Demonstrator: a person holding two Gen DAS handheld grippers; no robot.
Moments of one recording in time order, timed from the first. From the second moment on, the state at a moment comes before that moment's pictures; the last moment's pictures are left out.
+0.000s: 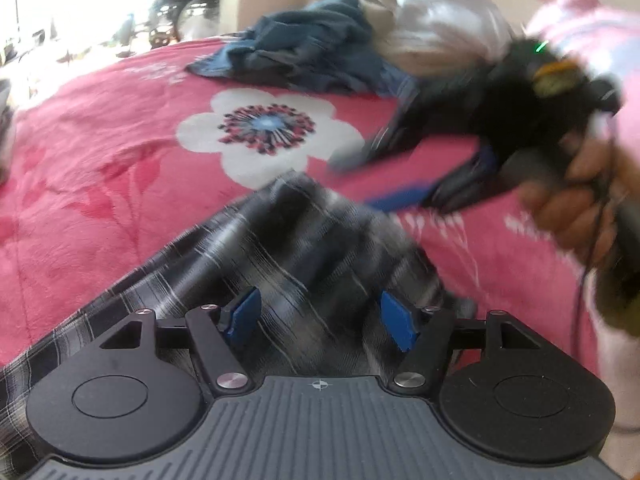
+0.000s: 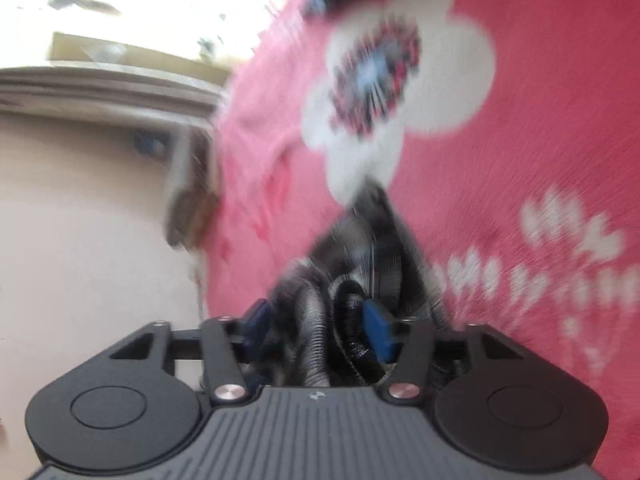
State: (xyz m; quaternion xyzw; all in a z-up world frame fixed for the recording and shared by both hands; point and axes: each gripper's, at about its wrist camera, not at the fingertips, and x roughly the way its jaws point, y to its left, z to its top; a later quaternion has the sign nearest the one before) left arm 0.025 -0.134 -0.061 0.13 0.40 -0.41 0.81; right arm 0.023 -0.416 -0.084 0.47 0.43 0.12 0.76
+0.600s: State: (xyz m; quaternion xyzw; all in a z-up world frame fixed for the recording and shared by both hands) left arm -0.033 -0.178 -0.071 0.29 0.30 -0.42 0.80; right arm -0.044 -0.403 -0.126 0.58 0.40 0.18 0.69
